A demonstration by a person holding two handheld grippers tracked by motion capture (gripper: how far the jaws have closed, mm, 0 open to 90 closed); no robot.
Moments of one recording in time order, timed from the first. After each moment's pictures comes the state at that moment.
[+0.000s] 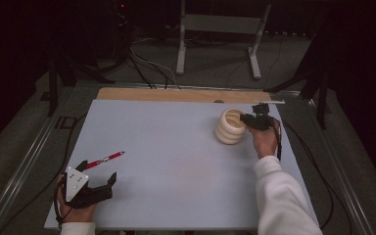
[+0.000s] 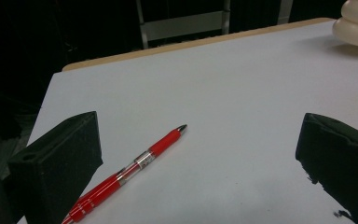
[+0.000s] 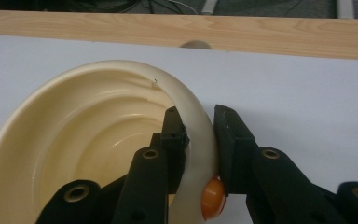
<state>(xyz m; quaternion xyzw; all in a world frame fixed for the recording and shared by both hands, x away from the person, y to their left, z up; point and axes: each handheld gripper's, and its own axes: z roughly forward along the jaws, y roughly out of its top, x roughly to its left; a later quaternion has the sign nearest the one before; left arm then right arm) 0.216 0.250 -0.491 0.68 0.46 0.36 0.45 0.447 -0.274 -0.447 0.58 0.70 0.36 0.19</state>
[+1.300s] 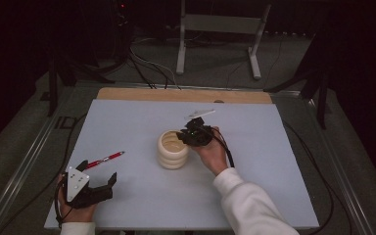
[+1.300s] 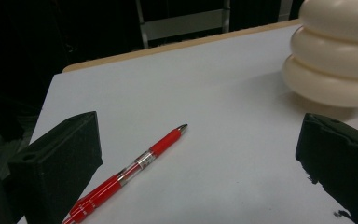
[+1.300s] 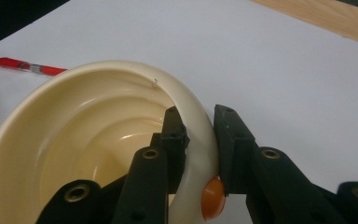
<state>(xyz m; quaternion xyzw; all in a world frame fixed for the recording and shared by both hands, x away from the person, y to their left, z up) 0.216 0.249 -0.491 0.69 0.45 0.36 0.44 0.391 -0.084 -0.442 0.38 0.83 0.39 0.10</state>
